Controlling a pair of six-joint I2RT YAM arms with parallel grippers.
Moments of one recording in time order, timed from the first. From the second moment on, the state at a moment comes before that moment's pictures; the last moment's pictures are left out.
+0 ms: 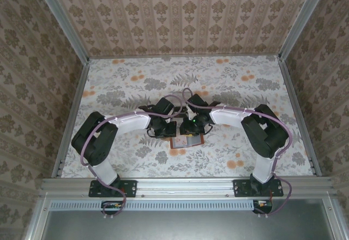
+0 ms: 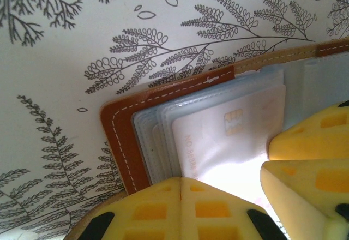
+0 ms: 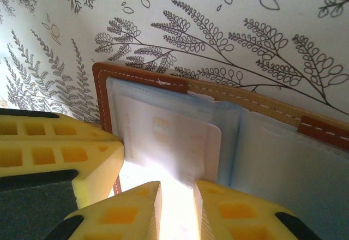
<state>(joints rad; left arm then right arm) -0.75 1.70 0.95 -0.49 0.32 -0.67 0.64 1.82 1.07 -0.45 -0.44 0.66</state>
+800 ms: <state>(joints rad) -0.75 1.70 0.95 -0.50 0.32 -0.67 0.64 1.76 1.08 -0.51 -0.37 0.63</state>
